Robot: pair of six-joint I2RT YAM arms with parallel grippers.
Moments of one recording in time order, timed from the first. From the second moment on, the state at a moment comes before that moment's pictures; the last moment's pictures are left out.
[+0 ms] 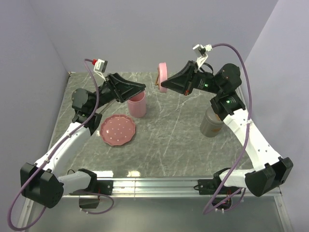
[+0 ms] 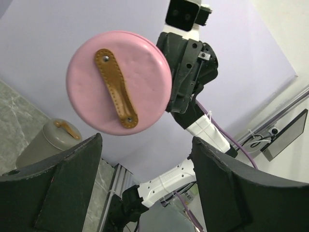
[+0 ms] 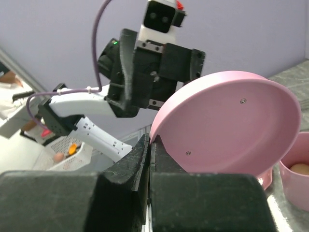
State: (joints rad) left arm -0.36 1.15 0.96 0.73 0.76 -1.22; right arm 0.40 1.27 1.37 0.23 -0.98 0.72
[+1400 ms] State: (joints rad) left arm -0.43 1.29 1.02 0.64 0.62 -1.24; right arm 0.47 1.32 1.32 0.30 -0.83 0.83
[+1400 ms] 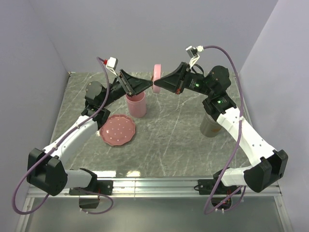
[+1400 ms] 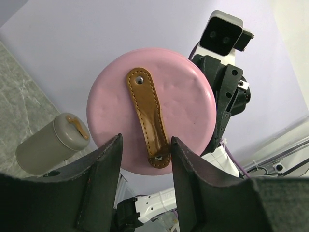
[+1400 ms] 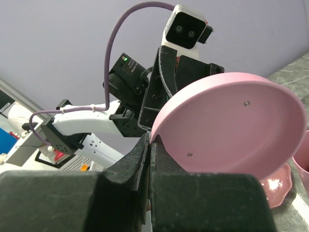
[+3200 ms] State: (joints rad) left arm -0.38 1.30 1.04 0.66 0.64 -1.25; right arm 0.49 1.32 1.32 0.24 -0.82 0.74
